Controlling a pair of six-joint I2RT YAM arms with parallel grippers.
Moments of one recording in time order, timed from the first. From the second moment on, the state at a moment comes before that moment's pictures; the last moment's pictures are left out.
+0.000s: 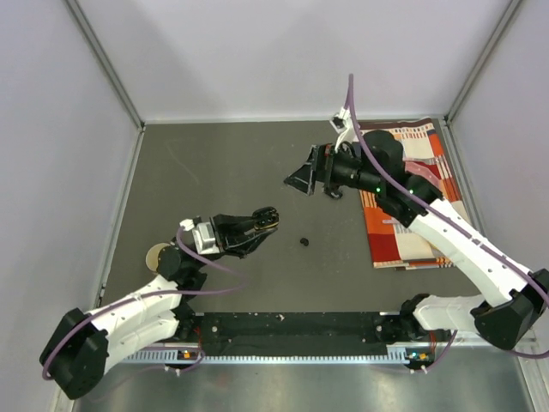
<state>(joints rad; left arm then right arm) -0.67 0.88 0.25 1.27 0.57 -0.22 0.68 1.23 1.29 -0.34 -0.33 0.51</state>
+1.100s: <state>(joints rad) -0.67 0.40 0.21 0.67 0.35 0.01 0.72 1.59 1.16 -0.45 0.10 0.83</state>
